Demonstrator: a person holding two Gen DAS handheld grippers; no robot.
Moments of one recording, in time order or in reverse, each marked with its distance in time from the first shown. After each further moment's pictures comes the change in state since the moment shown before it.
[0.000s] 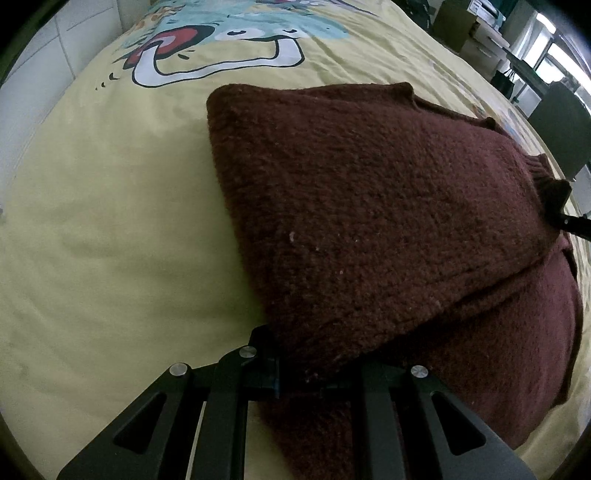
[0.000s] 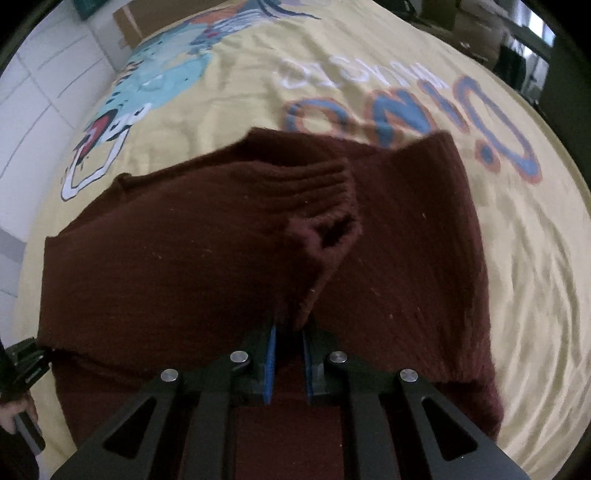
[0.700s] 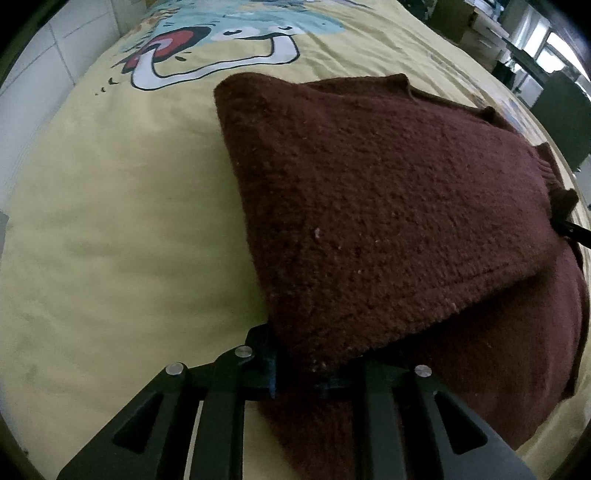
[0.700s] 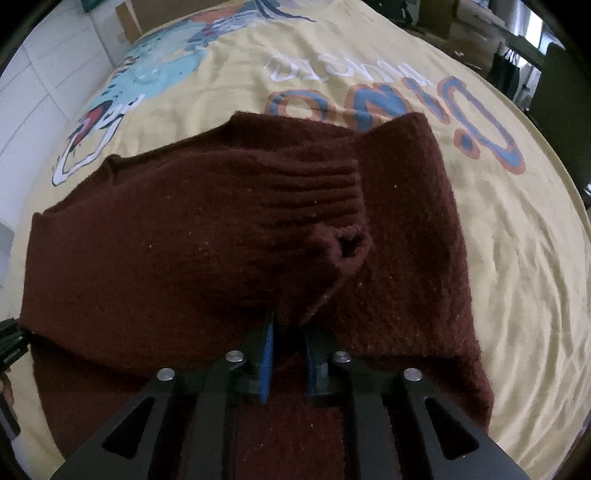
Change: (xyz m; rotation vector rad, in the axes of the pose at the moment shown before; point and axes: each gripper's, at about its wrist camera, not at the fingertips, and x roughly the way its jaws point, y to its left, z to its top) left arm -0.002 -0.006 0.000 0.016 0.015 0.049; right arm -0.003 -0.007 -0.023 -0.036 -0.028 -0.064
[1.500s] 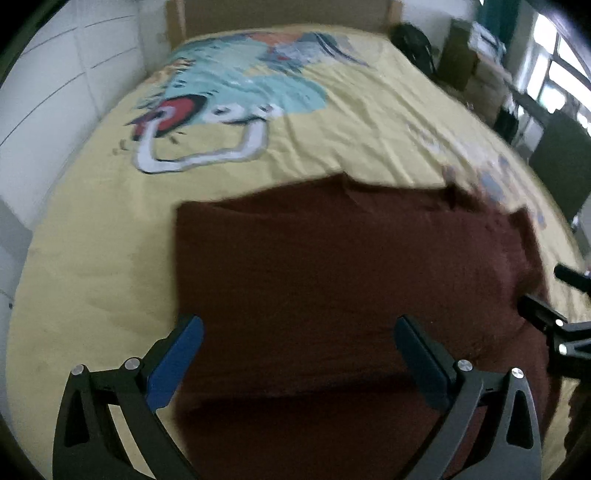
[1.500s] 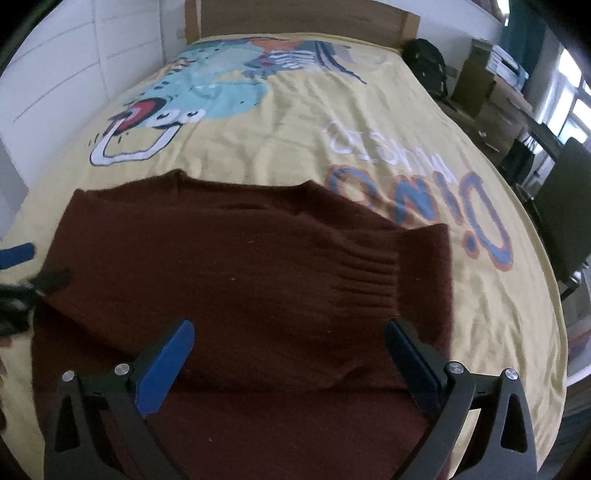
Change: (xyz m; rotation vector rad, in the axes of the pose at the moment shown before) left arm -0.041 -0.096 0.040 -0.048 -0.197 0.047; right arm -0.045 0.069 0.007 -0.246 -0.154 -0.066
